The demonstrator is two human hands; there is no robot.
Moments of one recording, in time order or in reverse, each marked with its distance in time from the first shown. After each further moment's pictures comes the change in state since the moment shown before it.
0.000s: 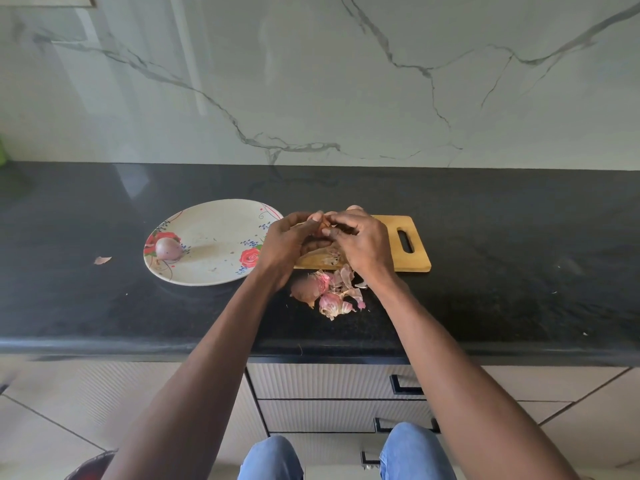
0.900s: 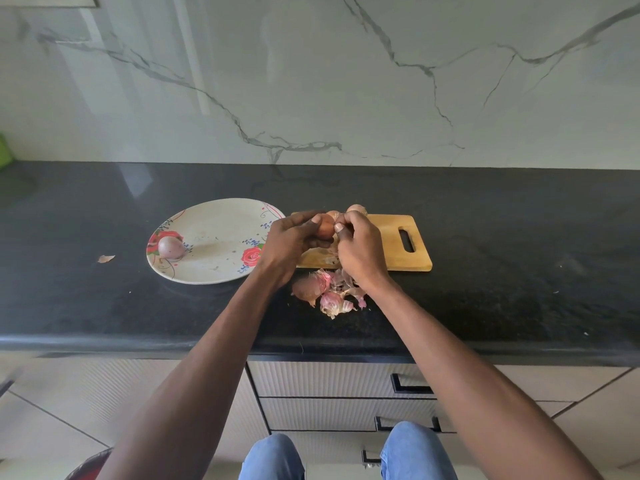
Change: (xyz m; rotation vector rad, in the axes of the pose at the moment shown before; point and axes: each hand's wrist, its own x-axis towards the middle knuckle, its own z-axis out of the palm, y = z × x) left_hand 0.003 -0.002 0.000 0.076 0.022 0.043; right_hand -0.008 -0.018 0.008 -0.072 -0.007 0.214
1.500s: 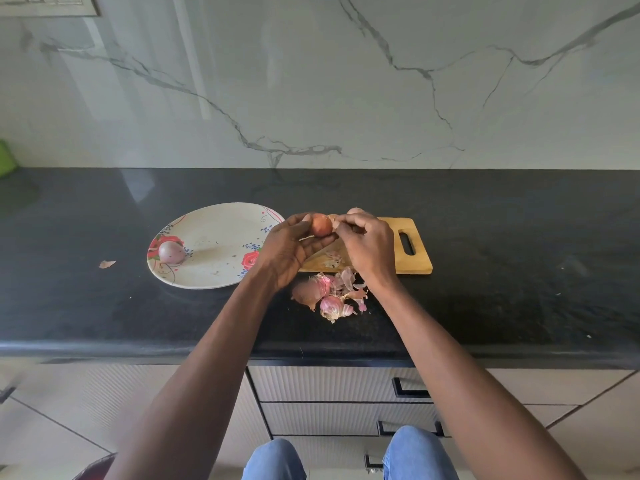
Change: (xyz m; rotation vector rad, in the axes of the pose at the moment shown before) left_hand 0.001 0.008 0.000 -0.357 -0.027 -0.188; right_hand 0.004 0.003 -0.010 0.107 0.098 -0.082
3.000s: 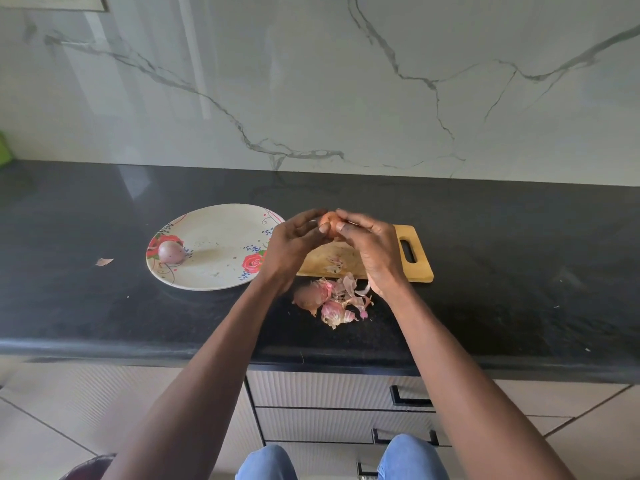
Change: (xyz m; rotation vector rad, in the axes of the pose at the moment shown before) left_hand -0.001 -0.006 -0.004 0.424 -0.076 0.296; right_hand 0.007 -0.003 -0.007 0.495 -0.138 0.222
